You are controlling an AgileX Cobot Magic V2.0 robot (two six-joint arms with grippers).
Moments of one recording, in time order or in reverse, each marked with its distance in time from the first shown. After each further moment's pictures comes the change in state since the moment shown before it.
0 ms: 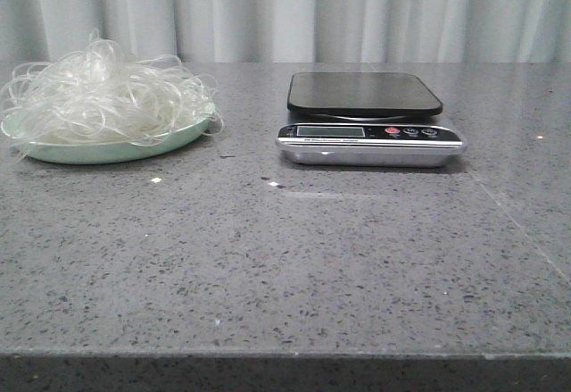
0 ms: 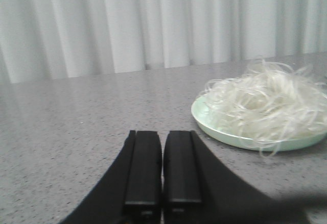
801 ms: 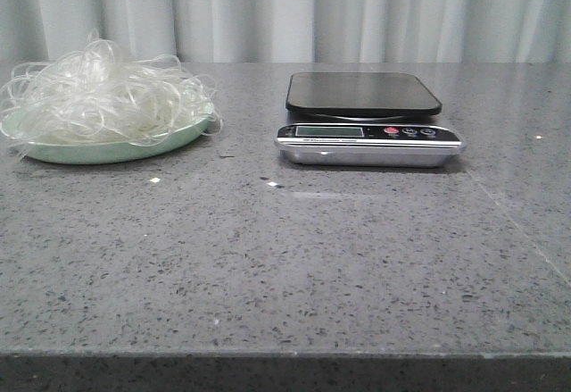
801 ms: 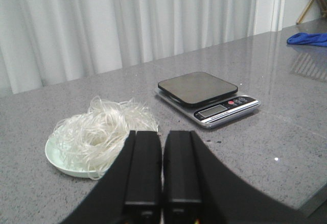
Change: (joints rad) left arm -0.466 0.000 -0.413 -0.067 0.509 0.034; right arm 0.000 0.000 0.000 -0.001 0.000 0.001
